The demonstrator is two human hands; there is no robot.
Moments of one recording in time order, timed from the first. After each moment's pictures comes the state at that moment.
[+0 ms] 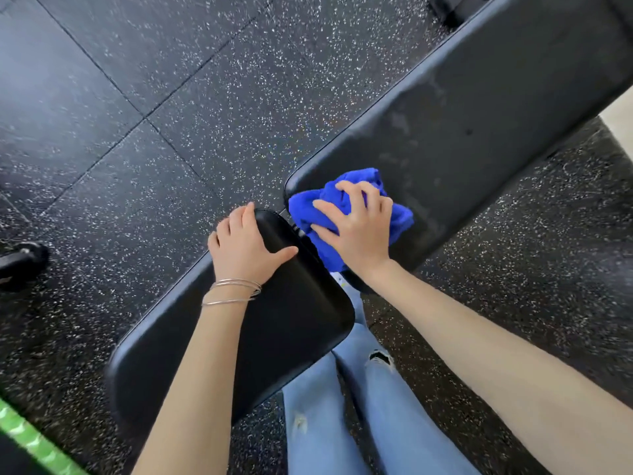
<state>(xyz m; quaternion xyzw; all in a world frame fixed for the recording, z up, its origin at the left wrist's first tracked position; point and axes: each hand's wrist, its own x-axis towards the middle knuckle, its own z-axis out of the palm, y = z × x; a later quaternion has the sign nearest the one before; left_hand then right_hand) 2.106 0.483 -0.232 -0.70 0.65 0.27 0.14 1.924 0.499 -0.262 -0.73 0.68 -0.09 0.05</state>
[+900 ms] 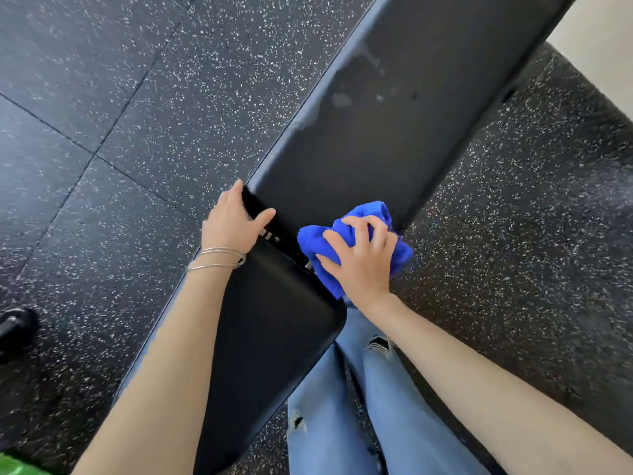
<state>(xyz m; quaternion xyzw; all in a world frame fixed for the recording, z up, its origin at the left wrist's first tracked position) 2.075 0.424 -0.261 -0.63 0.67 0.37 0.11 1.918 0.571 -0.265 -0.62 0.79 -0.06 0.02</state>
